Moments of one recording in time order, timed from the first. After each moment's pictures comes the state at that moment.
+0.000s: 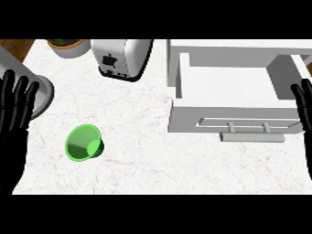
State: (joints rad) left arm -0.01 0.08 0.00 -2.10 0.02 -0.02 0.00; right arm 0.01 -0.15 0.00 -2.10 -0.01 -0.01 -0.01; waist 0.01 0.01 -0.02
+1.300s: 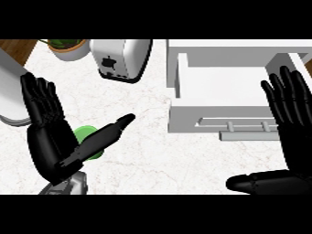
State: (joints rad) left arm -0.14 0.00 -0.29 -1.87 -0.29 0.85 0.11; right arm -0.06 -0.08 0.04 -2.06 -0.10 0.05 0.10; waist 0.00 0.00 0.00
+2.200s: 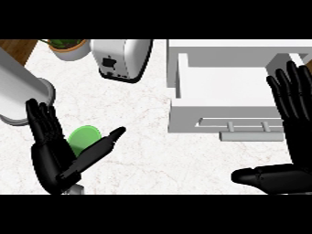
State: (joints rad) left arm 0.02 0.01 -0.29 -1.82 -0.13 0.89 -0.04; right arm -0.09 -0.08 -0.01 -2.04 -0.11 0.07 0.10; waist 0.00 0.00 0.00
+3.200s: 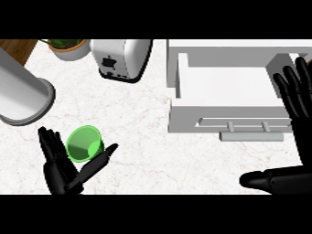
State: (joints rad) left arm 0.13 0.00 -0.20 -1.49 0.27 0.81 -0.52; right arm -0.11 -0.09 -0.04 -2.08 -0.14 0.09 0.16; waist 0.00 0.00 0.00
